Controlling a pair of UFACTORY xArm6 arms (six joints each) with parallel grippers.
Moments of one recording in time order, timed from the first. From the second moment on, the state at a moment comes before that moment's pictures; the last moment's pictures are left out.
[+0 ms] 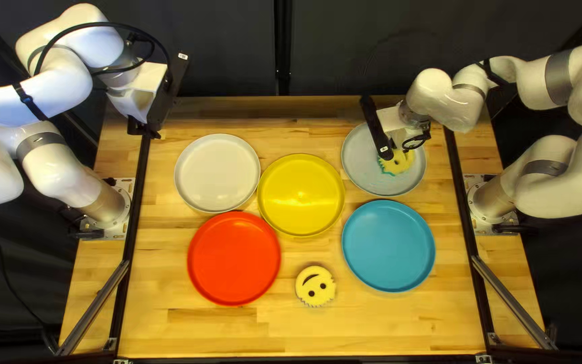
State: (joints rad) left arm 0.64 -0.98 -0.46 -0.11 1.33 0.98; right arm -0.45 -0.21 -0.37 -0.07 0.55 -0.66
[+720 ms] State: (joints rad) left arm 0.64 -0.98 -0.46 -0.11 1.33 0.98; right arm -0.20 -0.32 -0.53 0.10 0.86 -0.62
